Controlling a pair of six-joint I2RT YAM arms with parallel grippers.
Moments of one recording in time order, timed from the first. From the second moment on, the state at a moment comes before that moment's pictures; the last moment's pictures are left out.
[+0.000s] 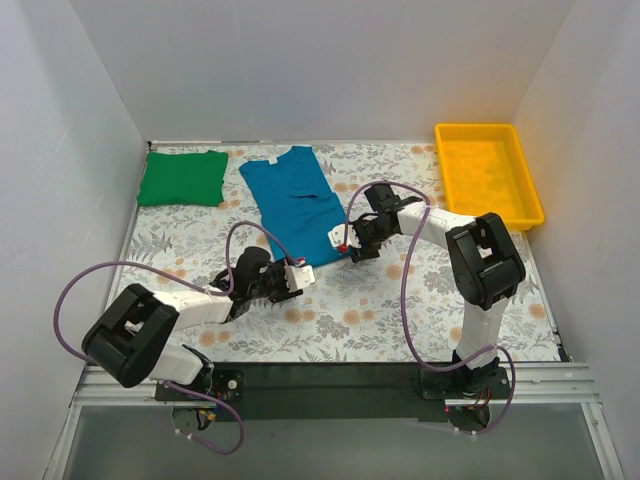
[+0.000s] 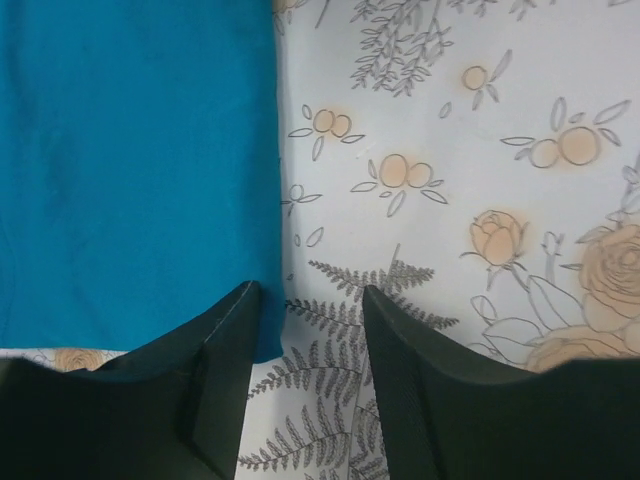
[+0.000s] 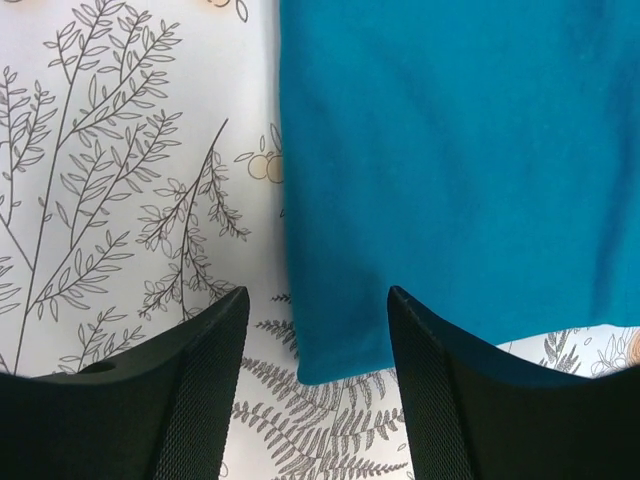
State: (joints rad) left arm -0.61 1.37 0.39 0.34 0.30 0.70; right arm 0.50 1.90 1.22 -0.51 -0.61 -1.46
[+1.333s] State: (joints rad) left arm -1.37 1.16 0.39 0.16 0.15 0.31; right arm 0.50 1.12 0.59 -0.89 -0.57 -1.49
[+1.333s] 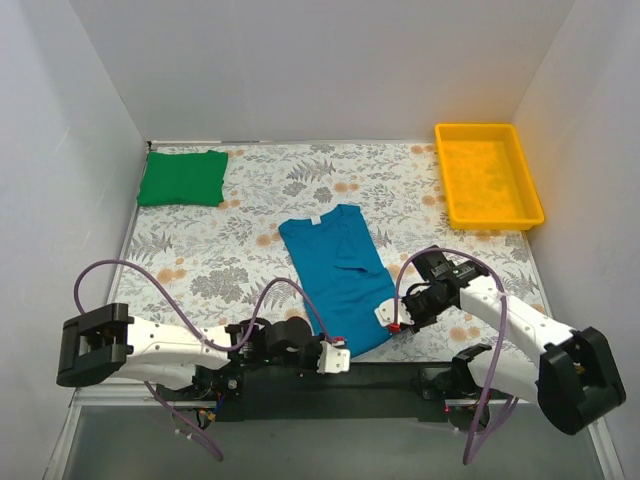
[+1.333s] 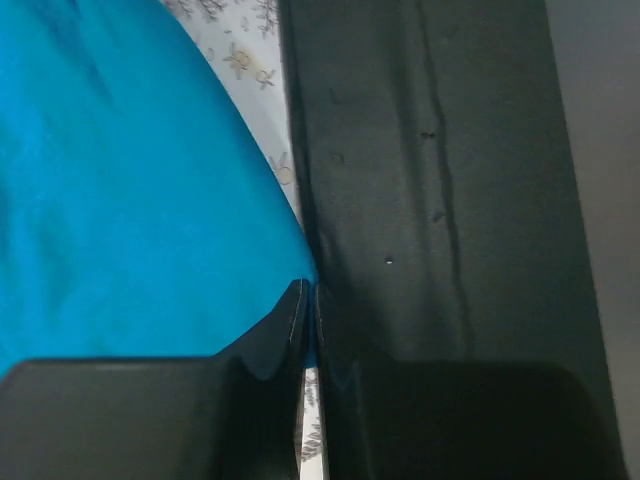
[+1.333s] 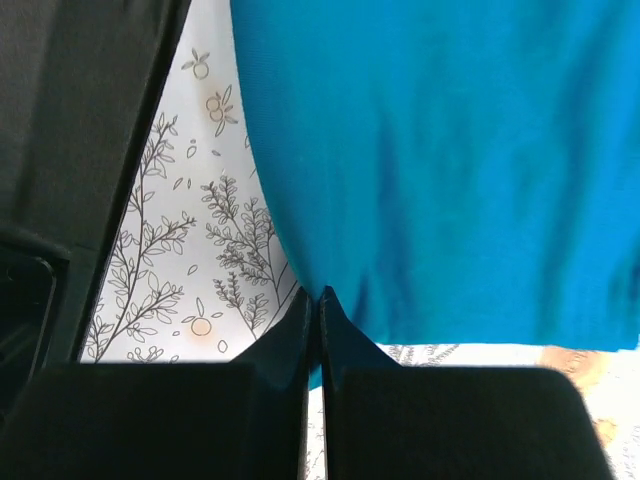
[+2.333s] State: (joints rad) left arm -0.54 1.37 0.49 0.52 0.21 0.39; right arm 0.50 1.97 1.64 -0.73 -0.56 -1.09
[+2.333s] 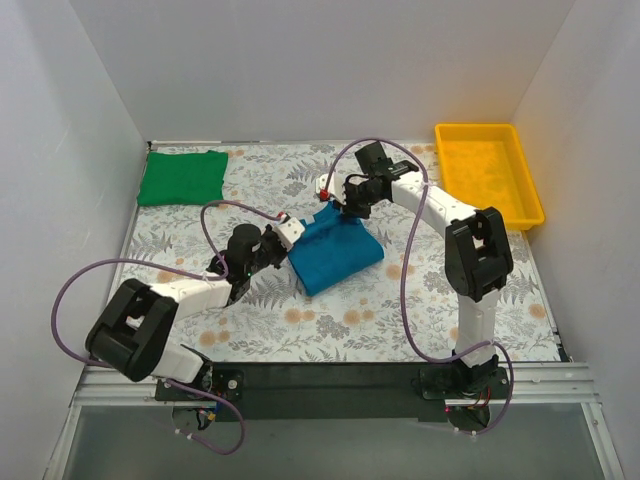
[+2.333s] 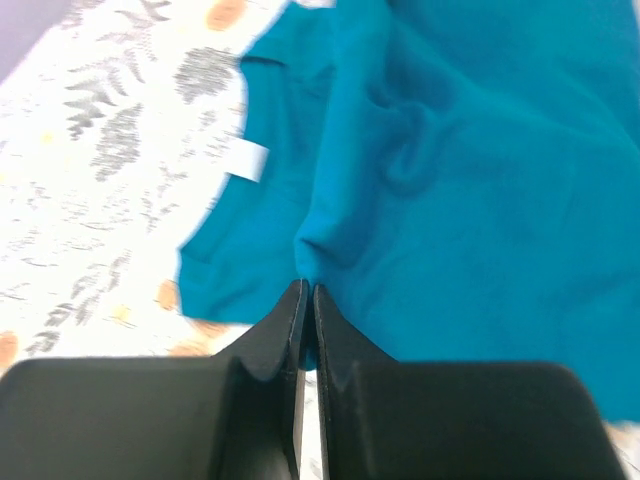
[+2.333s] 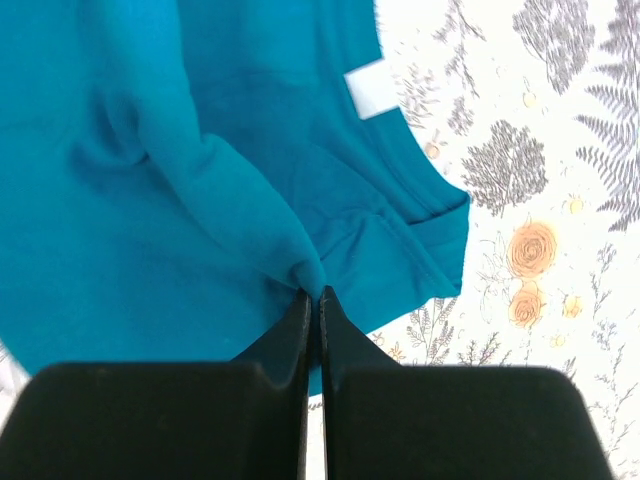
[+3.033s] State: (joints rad) left arm -0.41 1.61 0.61 0.68 0.21 0.36; right arm 0.50 2.14 1.68 -0.46 -0.45 -0.82
